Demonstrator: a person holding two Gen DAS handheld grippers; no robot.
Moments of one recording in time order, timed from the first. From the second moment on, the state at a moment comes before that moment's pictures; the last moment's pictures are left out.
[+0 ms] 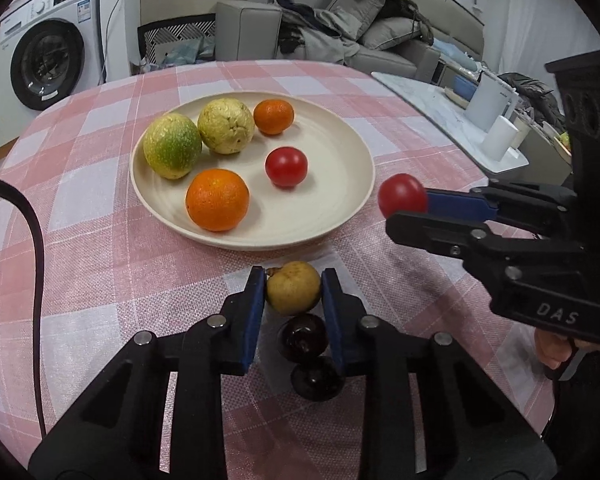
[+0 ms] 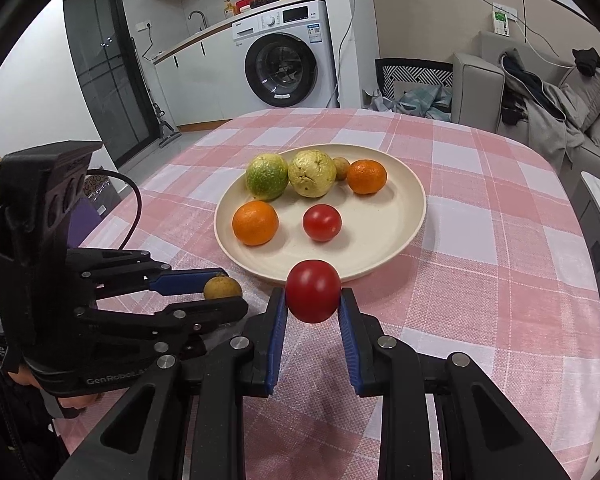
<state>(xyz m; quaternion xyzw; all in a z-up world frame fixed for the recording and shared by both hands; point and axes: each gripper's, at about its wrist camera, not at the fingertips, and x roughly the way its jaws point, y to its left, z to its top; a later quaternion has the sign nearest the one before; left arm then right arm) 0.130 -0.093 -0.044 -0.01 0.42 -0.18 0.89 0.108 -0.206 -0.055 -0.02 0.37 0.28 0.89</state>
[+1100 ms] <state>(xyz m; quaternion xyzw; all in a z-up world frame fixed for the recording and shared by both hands) 0.145 -0.060 -0.028 0.00 0.37 -0.14 0.92 0.113 -0.206 -0.054 0.02 0.33 0.26 0.91</state>
